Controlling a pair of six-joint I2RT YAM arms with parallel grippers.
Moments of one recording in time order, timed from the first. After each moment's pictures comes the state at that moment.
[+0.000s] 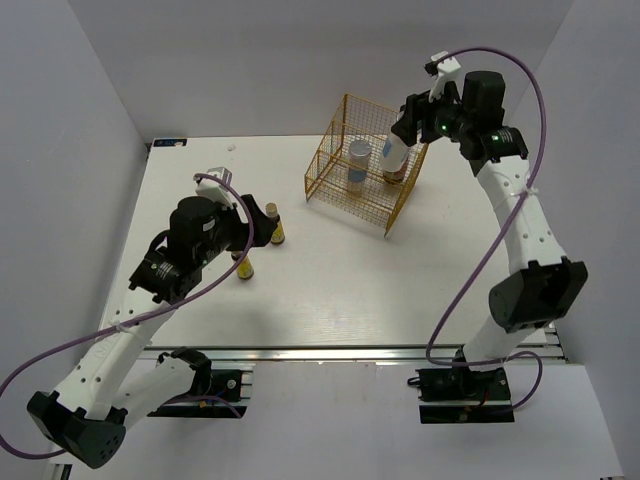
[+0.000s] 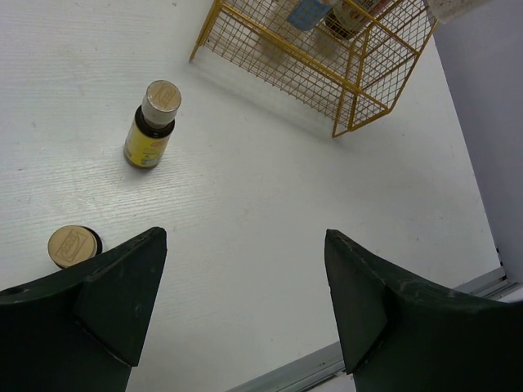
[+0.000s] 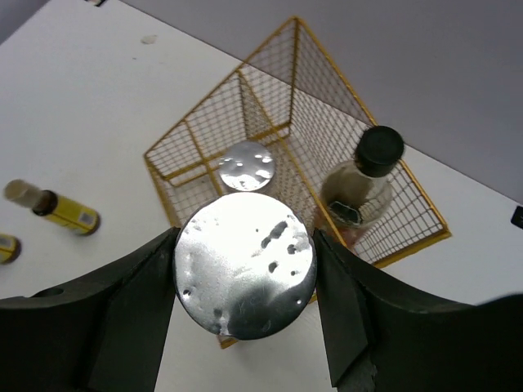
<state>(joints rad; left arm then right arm) -0.47 0.91 1.00 -0.49 -0.01 -0.49 0.21 1.63 1.83 -0.52 -0.45 -0.11</state>
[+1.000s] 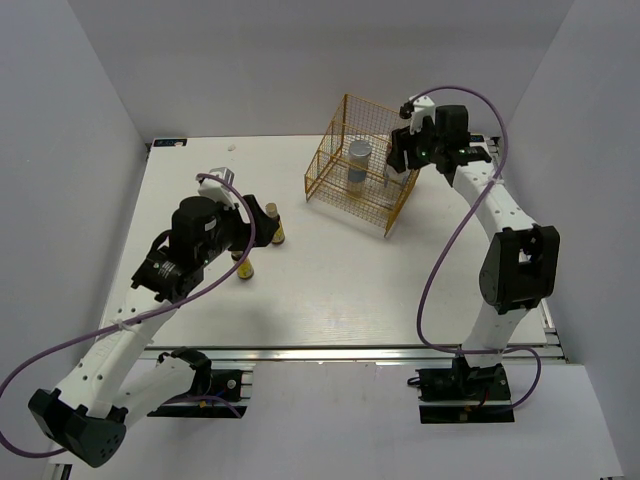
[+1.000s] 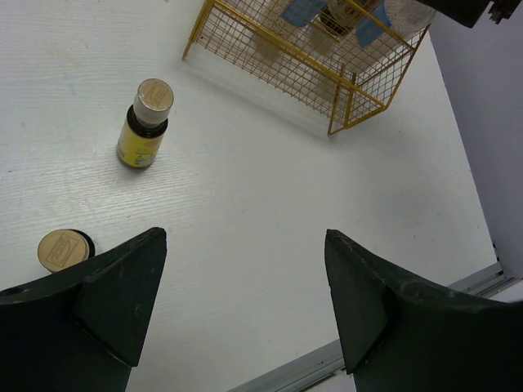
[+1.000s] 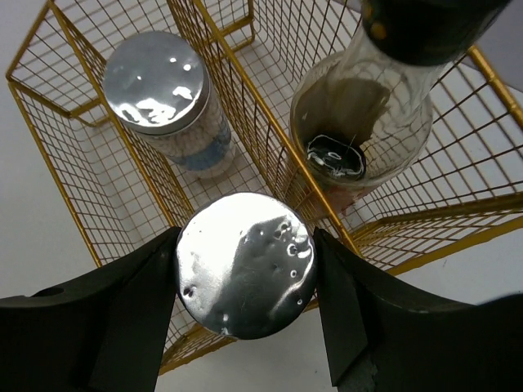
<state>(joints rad) -0.47 0.91 0.99 -0.47 0.00 -0.49 0.19 1.81 1.63 -0.35 -0.35 -0.16</state>
